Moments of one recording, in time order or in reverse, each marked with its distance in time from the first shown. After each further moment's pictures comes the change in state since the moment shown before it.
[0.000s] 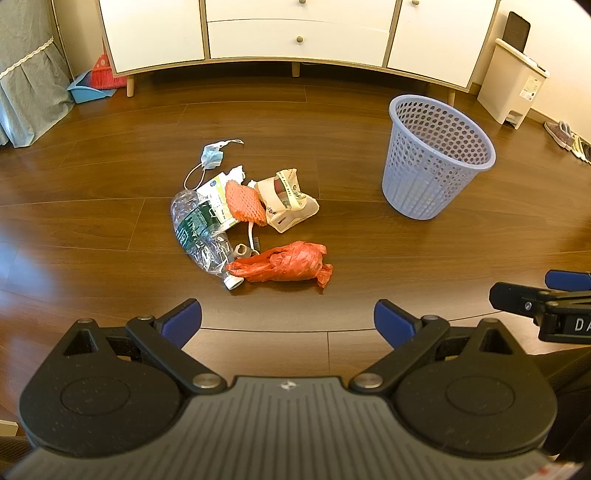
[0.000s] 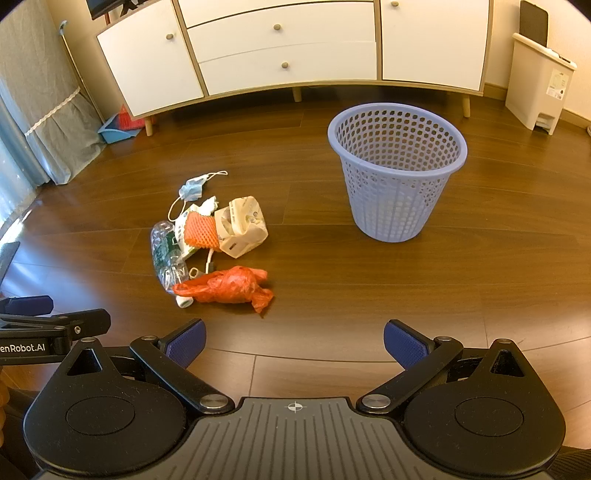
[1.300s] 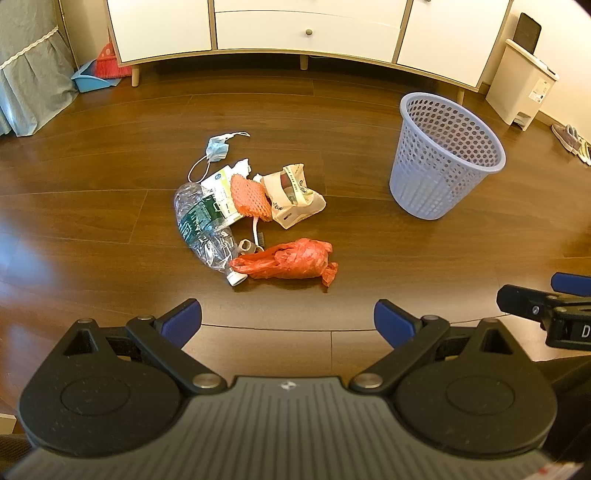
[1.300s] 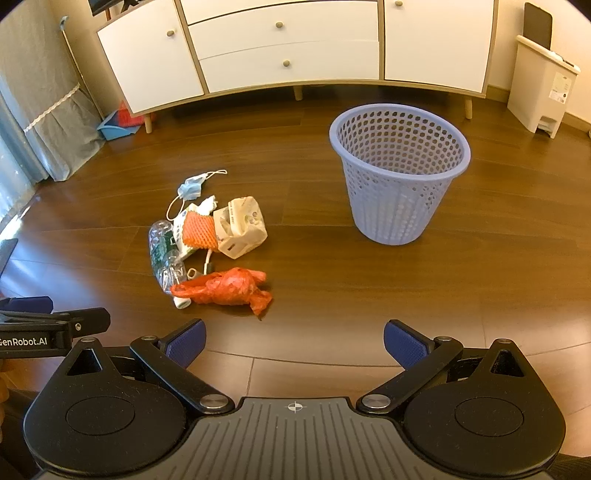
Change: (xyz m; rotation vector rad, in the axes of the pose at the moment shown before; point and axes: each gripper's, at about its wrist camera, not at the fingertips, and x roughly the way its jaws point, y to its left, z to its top) left arm 0.004 0.004 0.010 -0.030 0.032 0.006; right arm 0.007 0.001 0.003 -0.008 0.008 -0.003
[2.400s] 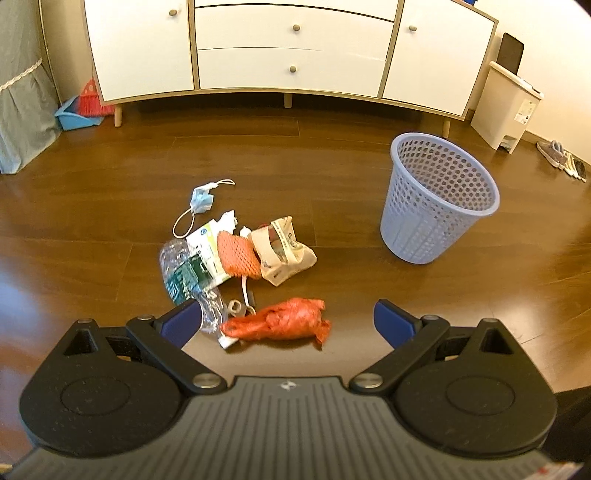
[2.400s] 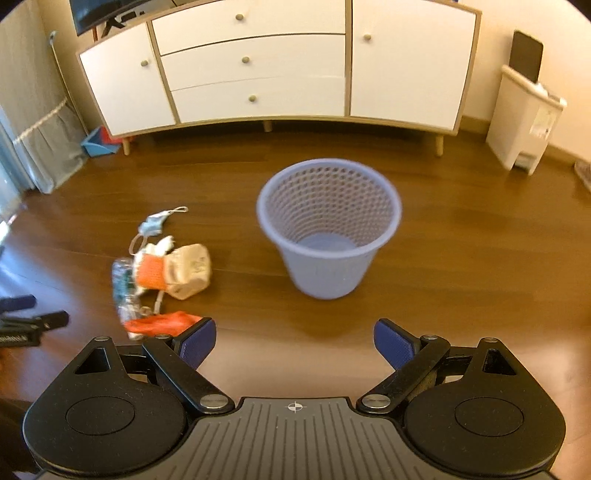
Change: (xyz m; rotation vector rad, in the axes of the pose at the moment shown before) left arm 0.022 0.001 0.051 0.044 -0.114 -0.038; right arm -0.052 -0.098 0.094 -0.074 -0.029 -0.057
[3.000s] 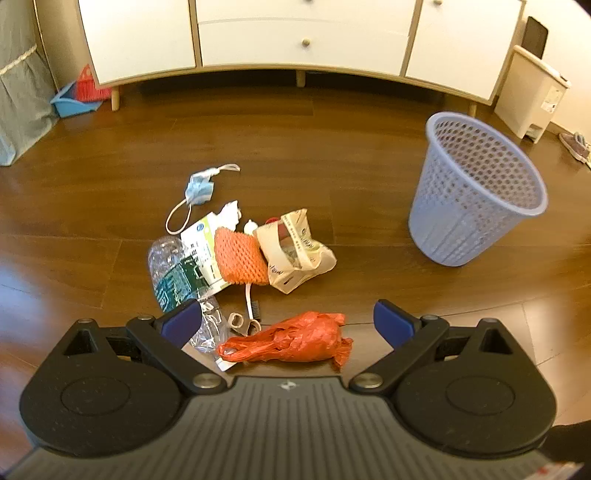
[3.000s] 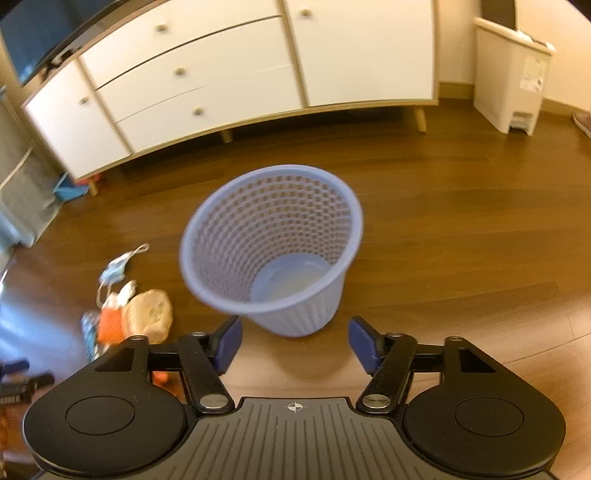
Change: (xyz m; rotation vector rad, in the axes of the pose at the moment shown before) left arm 0.094 0.006 0.011 -0.015 0.056 0.041; right arm 0.106 -0.117 0.047 0.193 0.004 0.049
